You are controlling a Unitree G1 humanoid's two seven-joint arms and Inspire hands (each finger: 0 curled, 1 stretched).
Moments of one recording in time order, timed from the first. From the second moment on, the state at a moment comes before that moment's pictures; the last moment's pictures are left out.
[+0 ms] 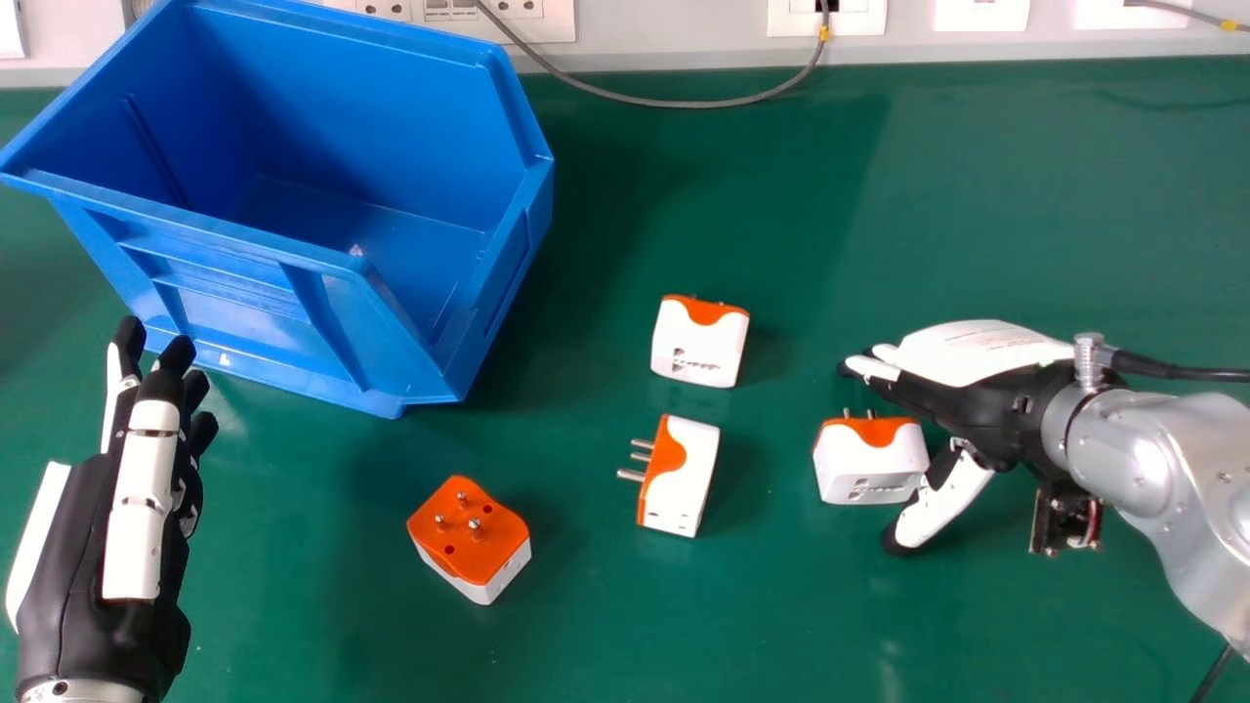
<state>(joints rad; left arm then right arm) 0.37 0.21 0.33 -0.10 -0.27 -0.18 -0.26 -0.44 -0.66 0.45 0.31 -0.79 -0.01 0.54</state>
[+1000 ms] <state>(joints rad) 0.37 0.21 0.33 -0.11 -0.27 -0.17 -0.26 -0.42 -0.62 0.46 0.23 -0.79 0.01 0.55</state>
